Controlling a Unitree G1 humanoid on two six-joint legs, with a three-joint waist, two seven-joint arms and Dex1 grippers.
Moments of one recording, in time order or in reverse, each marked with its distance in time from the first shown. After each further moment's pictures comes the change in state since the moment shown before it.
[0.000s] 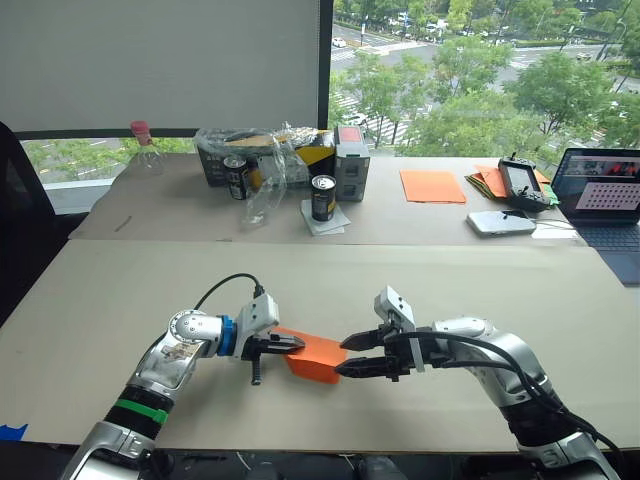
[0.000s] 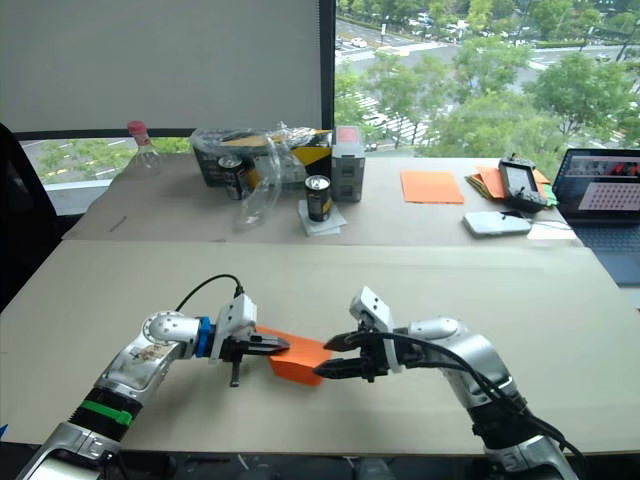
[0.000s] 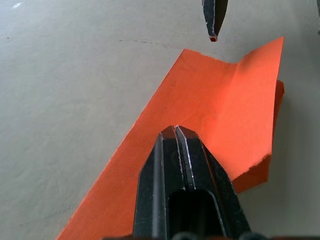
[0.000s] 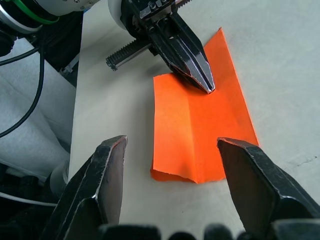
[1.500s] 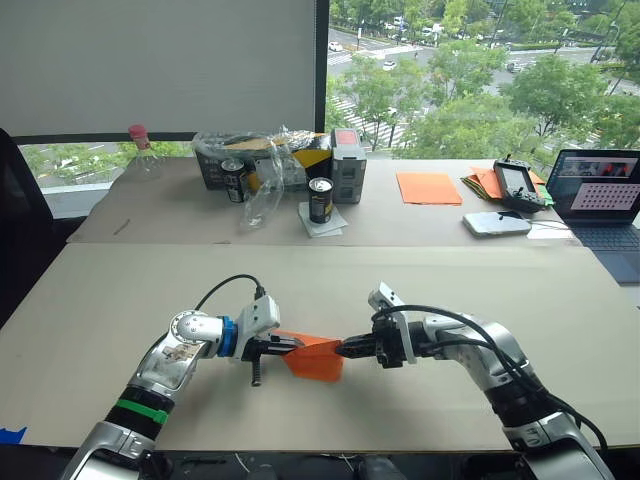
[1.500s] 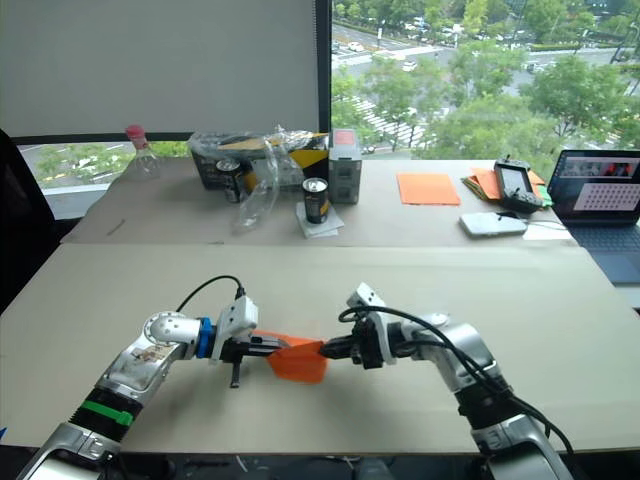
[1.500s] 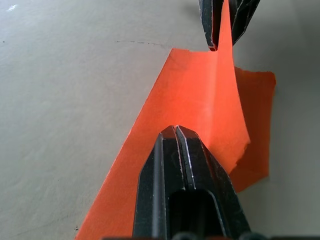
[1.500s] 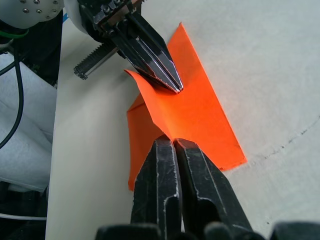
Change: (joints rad) left arm 0.008 0.001 -0.006 -0.002 0.013 -0.006 0.013; right arm -0.099 0.045 0.013 0.137 0.031 0.075 -0.008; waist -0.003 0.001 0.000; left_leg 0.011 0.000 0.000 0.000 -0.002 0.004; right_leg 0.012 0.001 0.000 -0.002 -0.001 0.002
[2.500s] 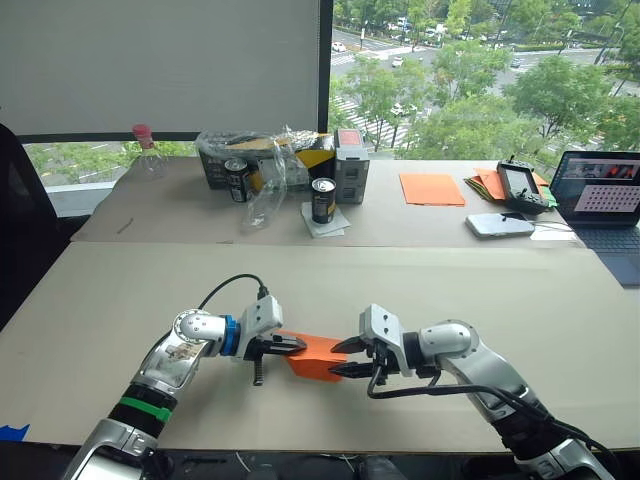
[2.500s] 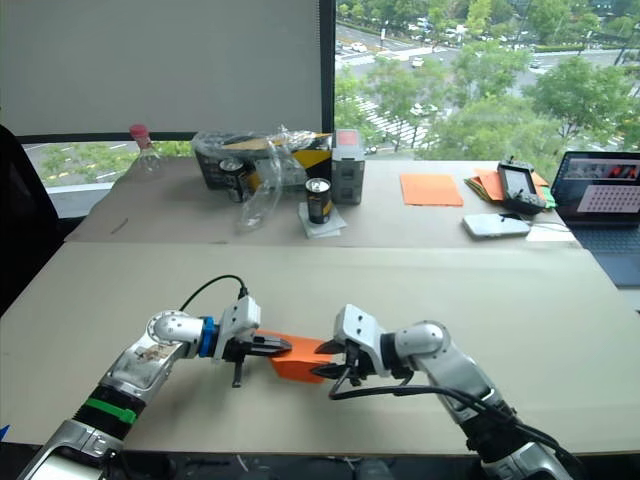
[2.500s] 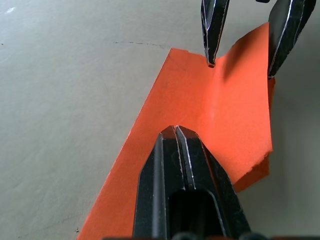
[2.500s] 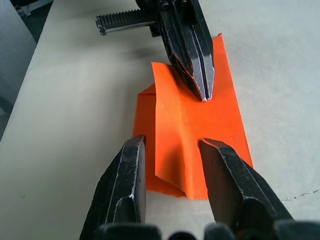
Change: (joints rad) left arm -0.020 -0.007 -0.013 0.028 0.004 -0.020 -0.007; right arm 0.115 -0.041 0.112 -0.077 -0.220 -0.436 -0.034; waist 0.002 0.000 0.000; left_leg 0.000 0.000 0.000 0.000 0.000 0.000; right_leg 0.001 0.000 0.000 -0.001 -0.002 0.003
